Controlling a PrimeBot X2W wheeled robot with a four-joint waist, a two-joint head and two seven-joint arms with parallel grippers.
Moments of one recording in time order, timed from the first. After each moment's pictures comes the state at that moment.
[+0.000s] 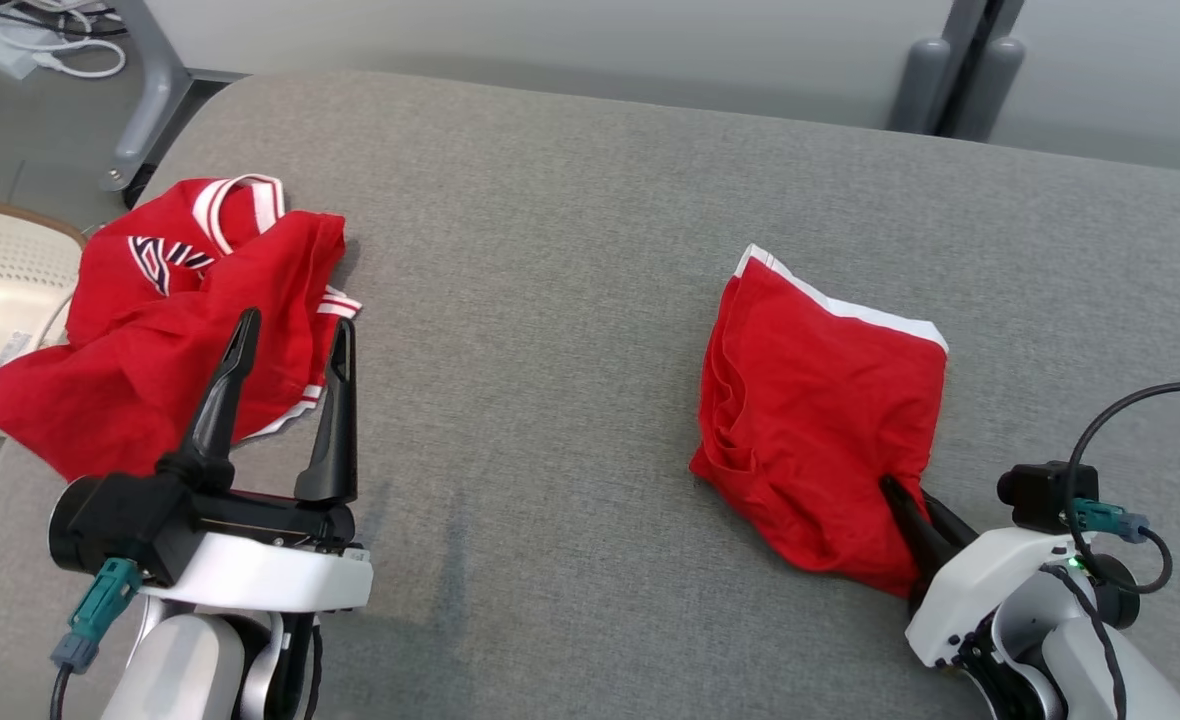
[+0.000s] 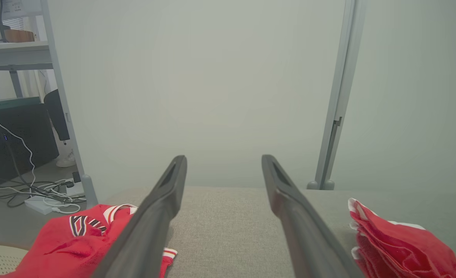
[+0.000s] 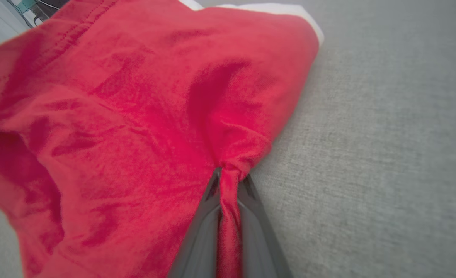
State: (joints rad) left arm -0.18 0.20 -0.21 0.00 -0.36 0.05 -0.26; right arm -0.31 -0.18 0.31 0.56 0.54 0.13 0.00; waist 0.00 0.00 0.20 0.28
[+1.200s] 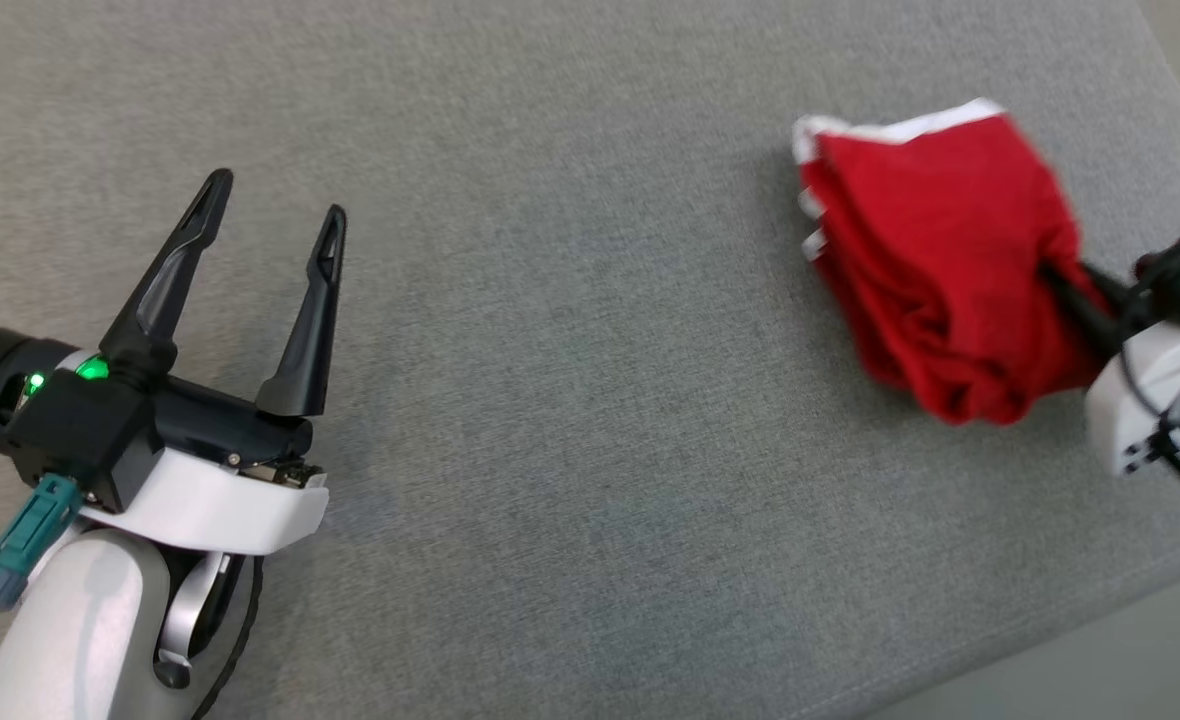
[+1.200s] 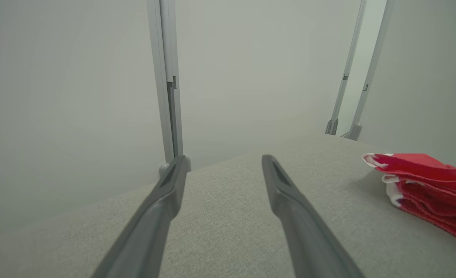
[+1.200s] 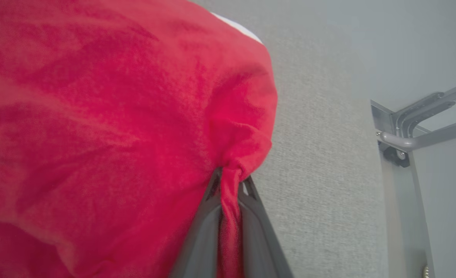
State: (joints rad) left arm -0.31 0.34 -0.23 -0.18 -0.27 0.01 -0.12; right arm -0.71 -0.59 0.68 0.57 0.48 0.13 -0.05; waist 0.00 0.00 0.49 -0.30
